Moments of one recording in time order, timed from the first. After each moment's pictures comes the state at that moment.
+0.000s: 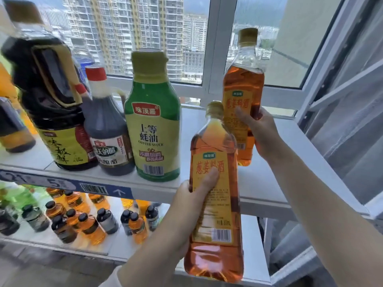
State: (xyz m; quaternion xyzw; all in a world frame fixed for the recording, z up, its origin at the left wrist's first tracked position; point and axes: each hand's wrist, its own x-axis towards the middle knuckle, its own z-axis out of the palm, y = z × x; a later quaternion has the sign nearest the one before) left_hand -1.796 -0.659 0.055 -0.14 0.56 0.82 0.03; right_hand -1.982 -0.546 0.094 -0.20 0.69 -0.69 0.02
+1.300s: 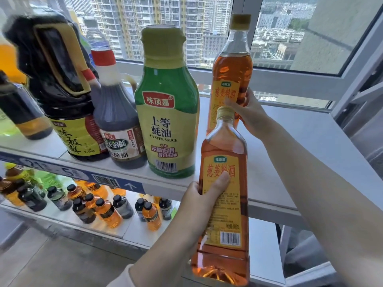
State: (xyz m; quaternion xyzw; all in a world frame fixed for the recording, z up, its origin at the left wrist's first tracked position) left_hand -1.816 -0.670 0.027 -0.19 0.58 0.79 0.02; right_hand -2.062 -0.611 0.064 -0.27 0.67 -0.67 0.16
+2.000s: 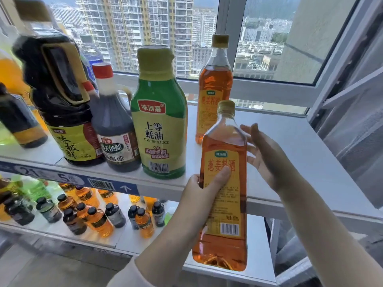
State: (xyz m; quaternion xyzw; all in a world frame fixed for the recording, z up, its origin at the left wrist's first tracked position) left_hand -1.815 -0.654 0.039 -0.16 0.61 0.78 0.01; right_hand -1.940 -0.534 0.066 -0.18 0.72 -0.66 0.14
